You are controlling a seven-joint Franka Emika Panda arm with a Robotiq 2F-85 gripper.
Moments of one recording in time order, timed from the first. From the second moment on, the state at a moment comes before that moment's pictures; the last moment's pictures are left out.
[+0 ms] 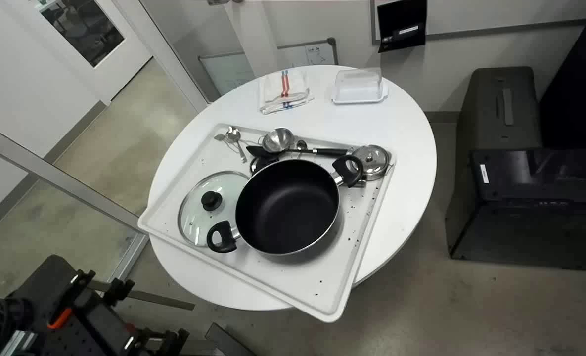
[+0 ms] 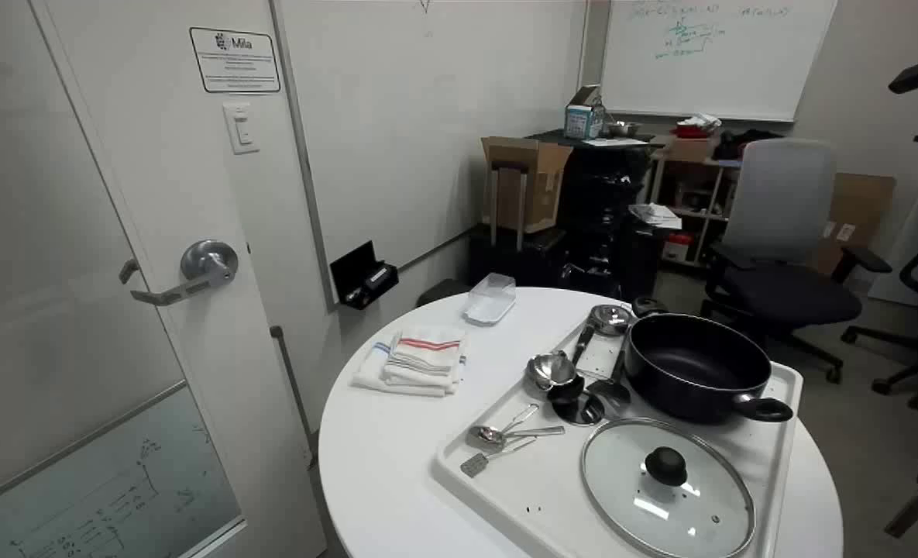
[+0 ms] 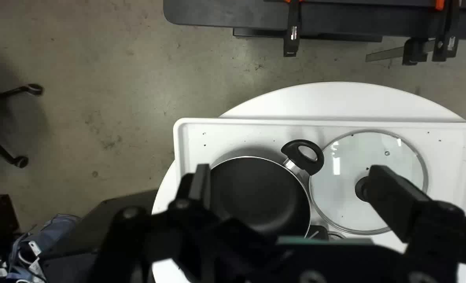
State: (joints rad) arm -0.15 -0.69 -0.12 -2.63 -0.27 1.90 -0.20
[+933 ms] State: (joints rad) arm -0.15 -0.69 -0.12 -2.63 -0.27 1.90 -0.20
